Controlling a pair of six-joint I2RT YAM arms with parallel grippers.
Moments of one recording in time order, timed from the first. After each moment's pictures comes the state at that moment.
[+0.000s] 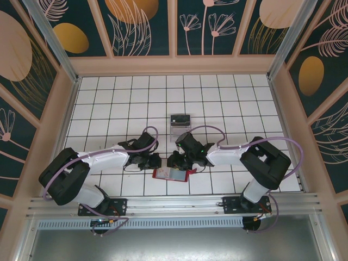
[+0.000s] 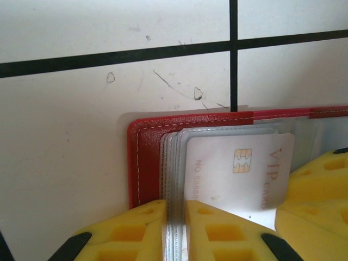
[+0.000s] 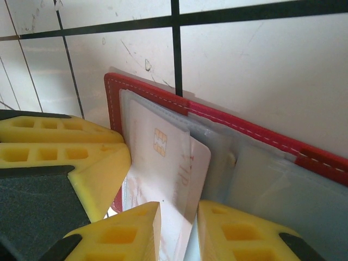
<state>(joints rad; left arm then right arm) -0.76 1.46 0.64 -0.35 0.26 -0.76 0.94 1.62 0.70 0.00 -0.41 1.06</state>
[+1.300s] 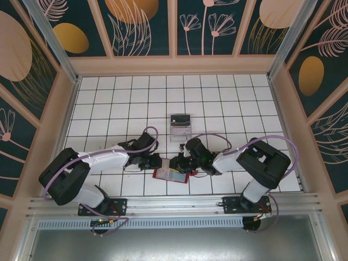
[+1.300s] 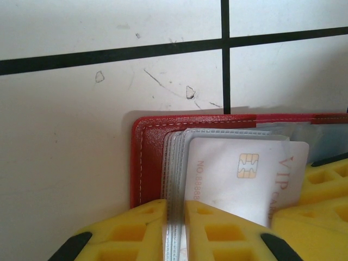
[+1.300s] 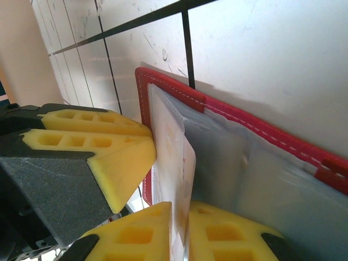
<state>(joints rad) -0.76 1.46 0.63 -0.33 0.28 -0.76 0.91 1.63 0.47 0.48 -0.50 1.24</state>
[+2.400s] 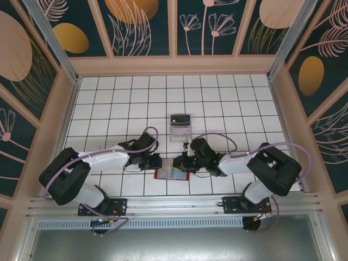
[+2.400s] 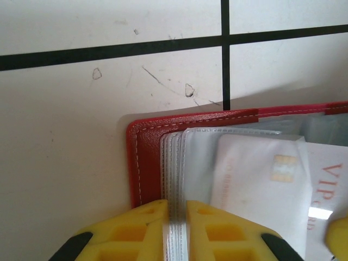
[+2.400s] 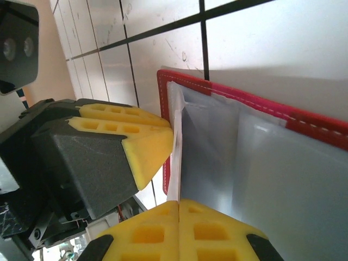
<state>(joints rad) -0.76 1.46 0.63 -0.33 0.28 -0.76 0.88 1.50 0.42 0.44 -0.49 1.23</state>
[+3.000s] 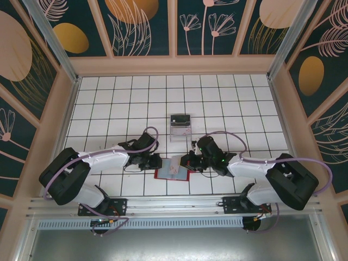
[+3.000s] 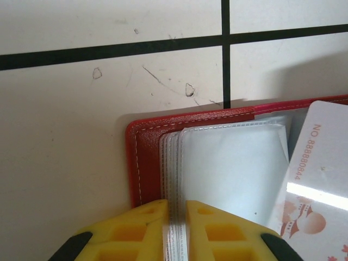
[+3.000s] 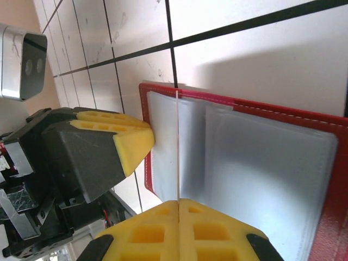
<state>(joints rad) -0.76 1.46 0.63 -0.33 0.28 -0.76 0.83 1.31 0.41 0.19 -0.44 1.15</state>
